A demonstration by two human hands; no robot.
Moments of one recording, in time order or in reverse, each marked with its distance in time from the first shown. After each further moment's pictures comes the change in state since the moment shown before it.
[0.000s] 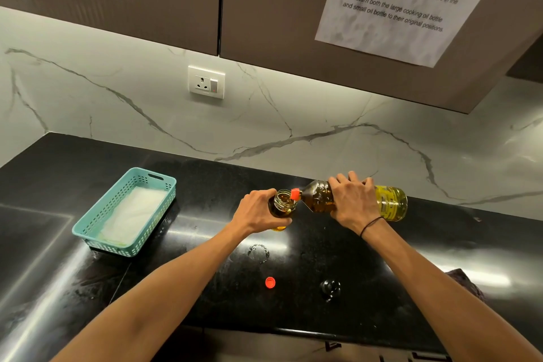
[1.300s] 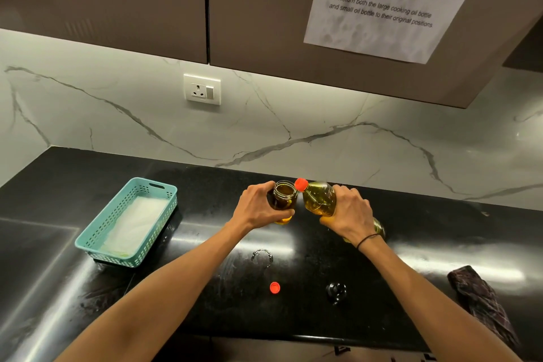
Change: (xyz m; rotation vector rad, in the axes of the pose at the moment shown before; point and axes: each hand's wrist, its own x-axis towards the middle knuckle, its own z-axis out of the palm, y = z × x) left_hand 0.015 0.006 -0.014 -0.061 0.086 0.037; right_hand -0.012 -0.007 0.036 0.563 0.027 0.175
